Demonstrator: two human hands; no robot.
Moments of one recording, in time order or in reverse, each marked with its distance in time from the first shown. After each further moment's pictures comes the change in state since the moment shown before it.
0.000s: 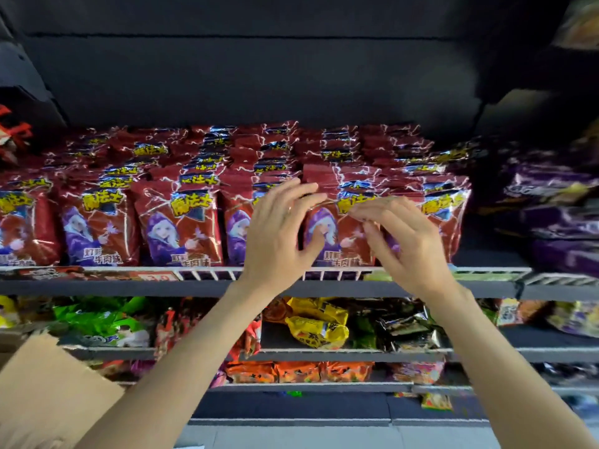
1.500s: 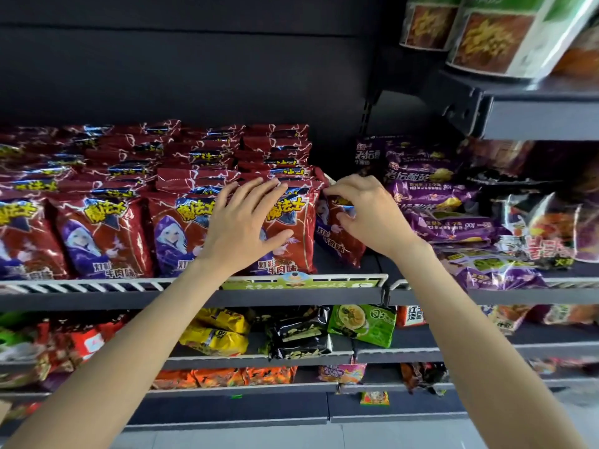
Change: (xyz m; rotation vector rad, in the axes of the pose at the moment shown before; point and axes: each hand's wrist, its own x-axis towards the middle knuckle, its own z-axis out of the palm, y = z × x) left_hand 0.060 0.080 0.149 0.428 -0.338 0.063; right_hand -0.029 0.182 -0.112 -0.172 -0.375 0.303
